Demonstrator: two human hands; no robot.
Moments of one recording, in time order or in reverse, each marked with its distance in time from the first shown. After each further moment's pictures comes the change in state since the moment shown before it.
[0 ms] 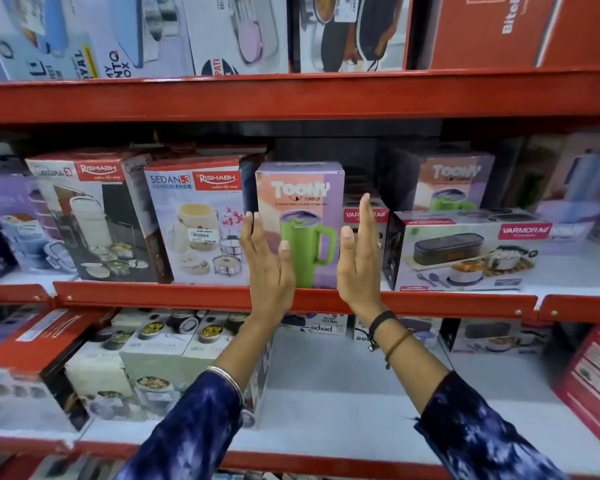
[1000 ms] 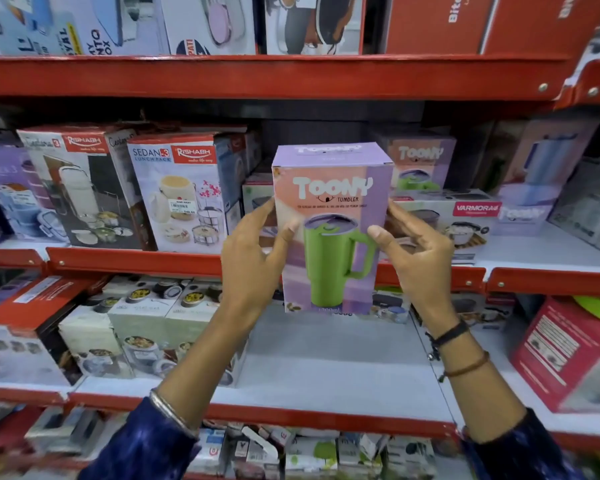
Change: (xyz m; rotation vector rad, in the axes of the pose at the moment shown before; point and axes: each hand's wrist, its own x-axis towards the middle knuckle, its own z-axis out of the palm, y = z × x) left_hand -0.034 0.110 -0.046 0.015 -0.103 -0.084; right_hand -0.034 -0.033 -0.151 0.158 0.010 0.113
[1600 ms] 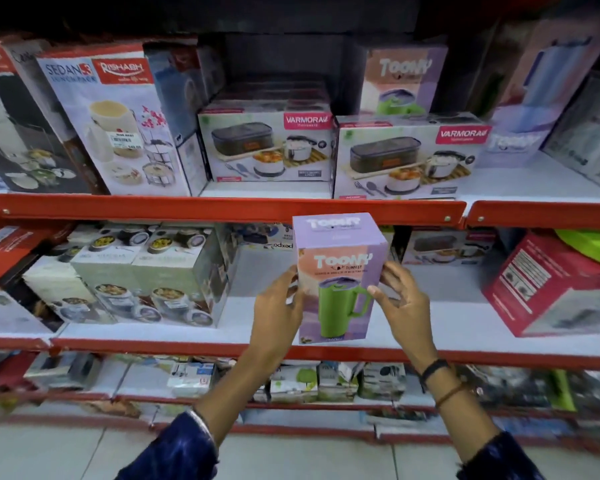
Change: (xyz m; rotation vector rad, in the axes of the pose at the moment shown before) left_hand -0.146 -0.044 0.086 -0.014 -0.350 -0.248; right_hand -0.127 0.127 -0.062 -0.051 -0.147 0.382
